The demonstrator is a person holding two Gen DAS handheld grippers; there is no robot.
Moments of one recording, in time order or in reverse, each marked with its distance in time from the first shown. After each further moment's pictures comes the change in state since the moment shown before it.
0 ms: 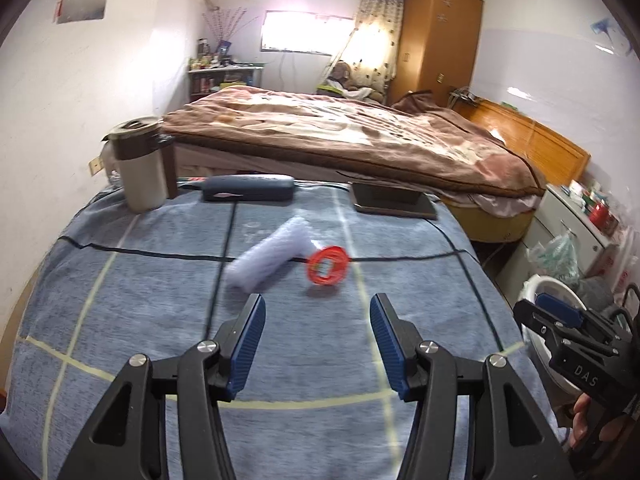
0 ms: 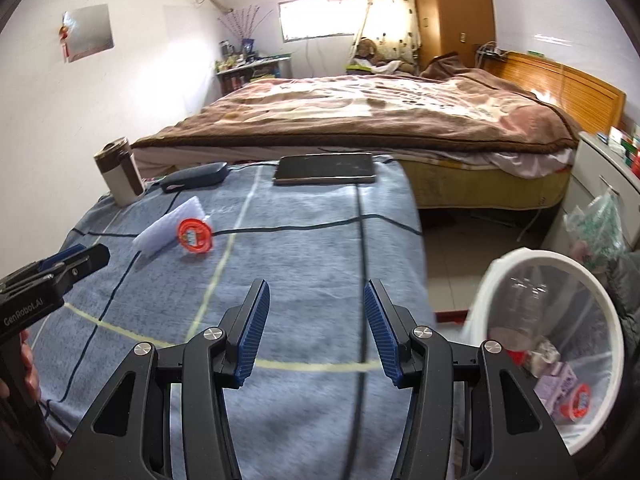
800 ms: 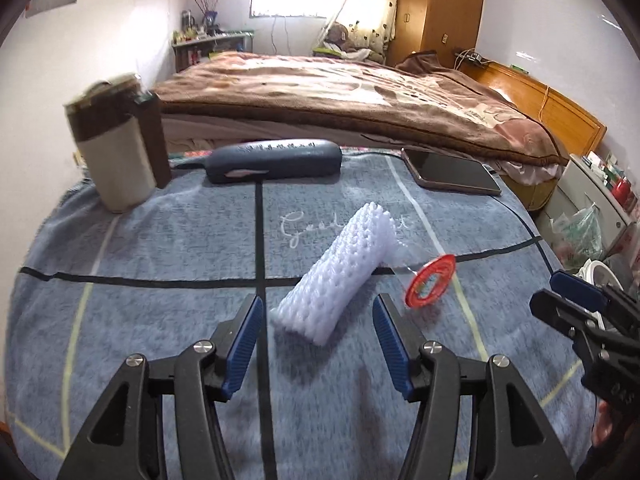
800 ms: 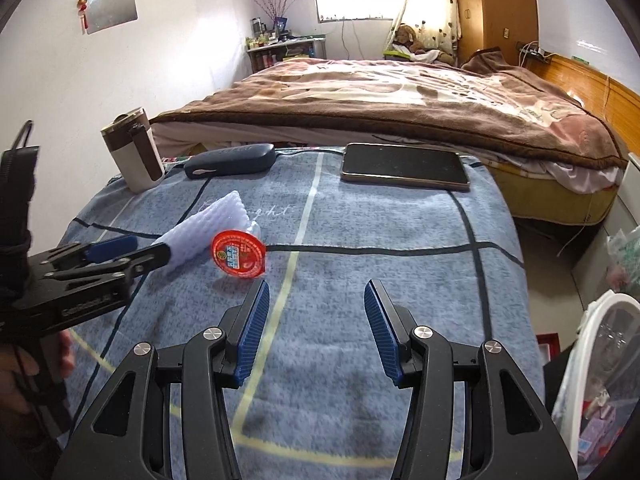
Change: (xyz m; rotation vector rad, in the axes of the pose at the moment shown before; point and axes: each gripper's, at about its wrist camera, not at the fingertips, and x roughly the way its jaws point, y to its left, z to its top) left arm 0.106 0.057 0.025 0.065 0.155 -0.014; right arm 0.071 0.060 0.024 -0.065 0.066 0.075
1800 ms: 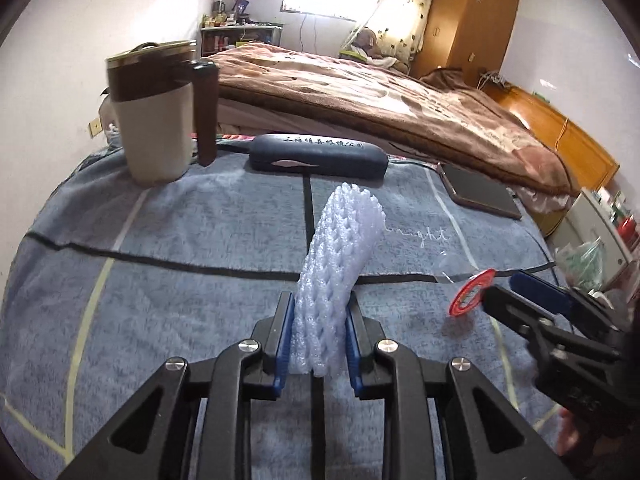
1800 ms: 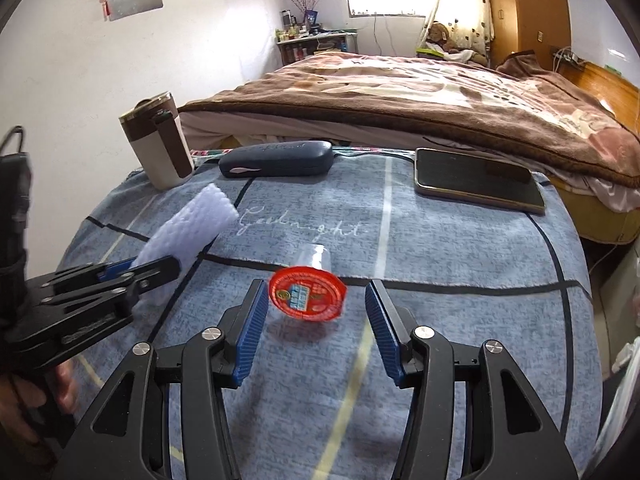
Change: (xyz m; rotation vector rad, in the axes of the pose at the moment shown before) left arm -0.010 0.041 -0.009 -0.118 -0.017 0.006; right arm 0.038 0.044 0.018 -0.049 0.009 0.090
